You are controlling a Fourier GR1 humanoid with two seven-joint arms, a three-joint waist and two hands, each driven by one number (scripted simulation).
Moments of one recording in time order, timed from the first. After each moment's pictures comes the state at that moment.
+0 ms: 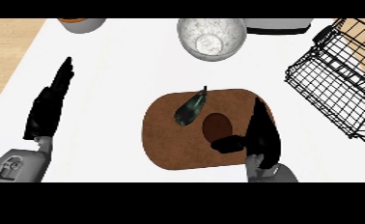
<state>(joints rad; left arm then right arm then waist) -0.17 0.43 -0.13 -1.43 0.02 0.25 0.06 -0.14 -0.01 0.39 -1.64 0.84 -0.18 1.25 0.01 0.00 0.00</state>
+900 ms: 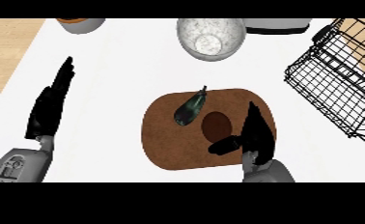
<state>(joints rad) -0.17 0.41 -0.11 -1.42 0.00 0.24 0.06 -0.16 -0.01 0.39 -1.55 0.77 -0.16 1.24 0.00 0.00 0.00</state>
